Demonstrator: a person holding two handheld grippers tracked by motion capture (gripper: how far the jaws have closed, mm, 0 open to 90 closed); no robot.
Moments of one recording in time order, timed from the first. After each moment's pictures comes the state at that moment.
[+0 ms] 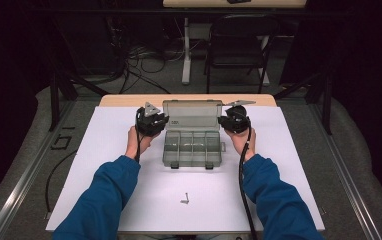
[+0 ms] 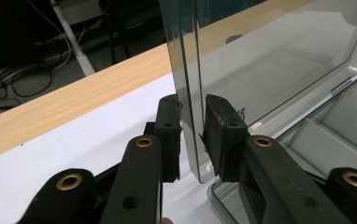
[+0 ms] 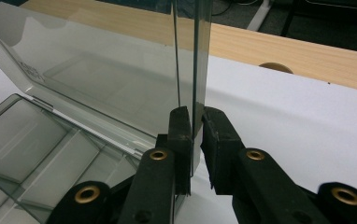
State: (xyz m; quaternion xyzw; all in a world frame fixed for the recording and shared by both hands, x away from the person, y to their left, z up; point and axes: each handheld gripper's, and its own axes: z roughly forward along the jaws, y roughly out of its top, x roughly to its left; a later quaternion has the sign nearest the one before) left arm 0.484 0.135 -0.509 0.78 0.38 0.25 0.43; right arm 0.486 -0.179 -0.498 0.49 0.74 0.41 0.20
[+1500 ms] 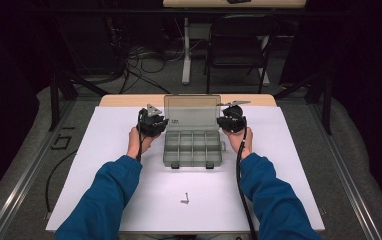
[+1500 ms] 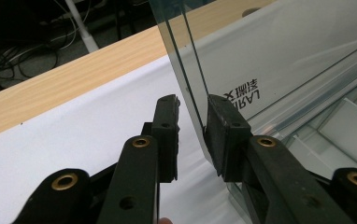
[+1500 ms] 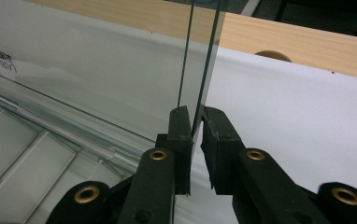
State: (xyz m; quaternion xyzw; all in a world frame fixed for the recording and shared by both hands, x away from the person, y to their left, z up) left arm 0.494 0.133 -0.524 0.79 0.39 0.25 0.39; right arm 0.501 -0.173 -0.514 0.51 0.74 0.39 0.20
